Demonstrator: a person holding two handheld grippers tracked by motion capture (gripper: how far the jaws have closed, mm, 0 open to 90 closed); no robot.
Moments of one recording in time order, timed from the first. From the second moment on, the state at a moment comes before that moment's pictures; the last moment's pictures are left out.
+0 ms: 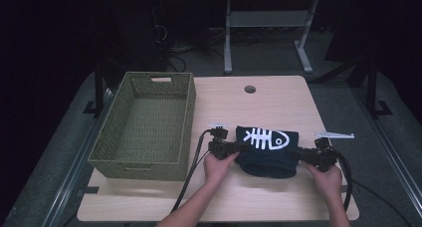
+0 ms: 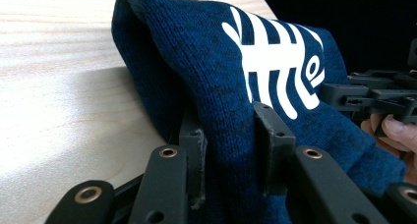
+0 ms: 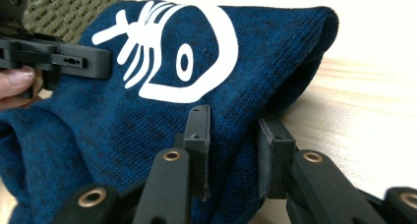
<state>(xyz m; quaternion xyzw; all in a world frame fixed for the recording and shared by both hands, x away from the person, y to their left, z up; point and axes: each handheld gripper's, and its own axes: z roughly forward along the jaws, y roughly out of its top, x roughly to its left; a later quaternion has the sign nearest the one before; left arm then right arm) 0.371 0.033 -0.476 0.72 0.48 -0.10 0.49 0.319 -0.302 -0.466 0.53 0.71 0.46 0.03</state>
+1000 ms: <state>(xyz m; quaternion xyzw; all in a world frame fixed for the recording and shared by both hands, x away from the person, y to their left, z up) 0.364 0.032 -0.417 0.74 0.42 -0.08 0.52 0.296 -0.315 -0.425 0.52 0.67 0.53 0.02</state>
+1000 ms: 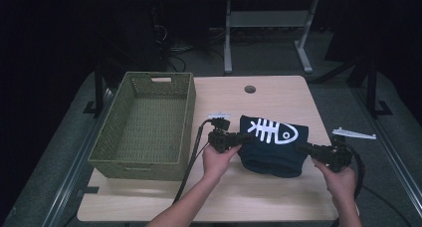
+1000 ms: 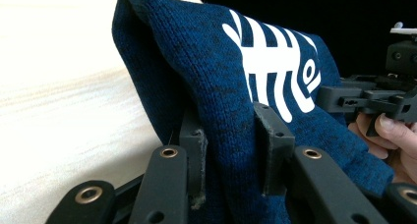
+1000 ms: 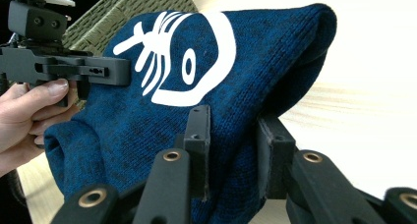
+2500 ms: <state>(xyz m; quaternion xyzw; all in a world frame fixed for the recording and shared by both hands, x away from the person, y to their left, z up) 0.368 0.088 -0.363 0.72 0.41 -0.08 0.55 0.311 -0.273 -0.361 0.47 0.69 0.56 0.01</state>
